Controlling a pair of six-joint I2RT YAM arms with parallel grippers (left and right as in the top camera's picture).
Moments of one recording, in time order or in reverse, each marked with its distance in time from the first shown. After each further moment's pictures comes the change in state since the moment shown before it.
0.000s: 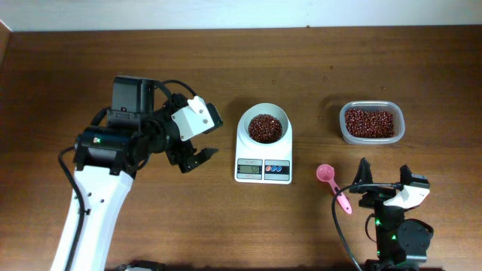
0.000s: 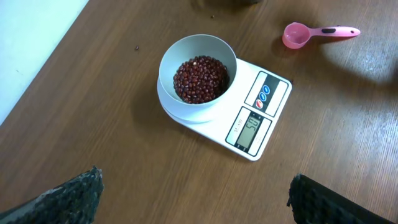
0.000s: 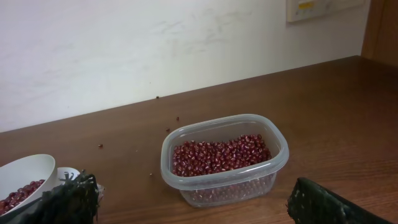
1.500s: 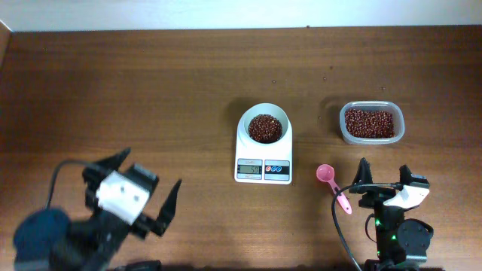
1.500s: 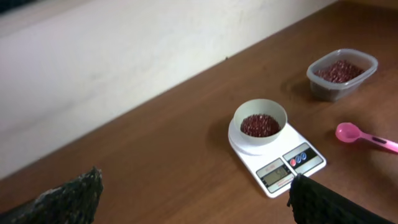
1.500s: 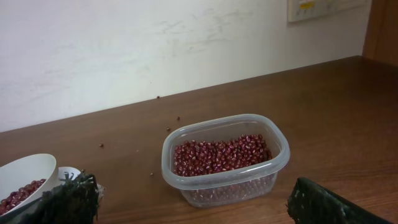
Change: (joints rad) left arm 0.241 -0.716 -0.119 -0.010 -0.058 -0.451; right arm 0.000 0.000 0.000 -0.001 -0.003 0.000
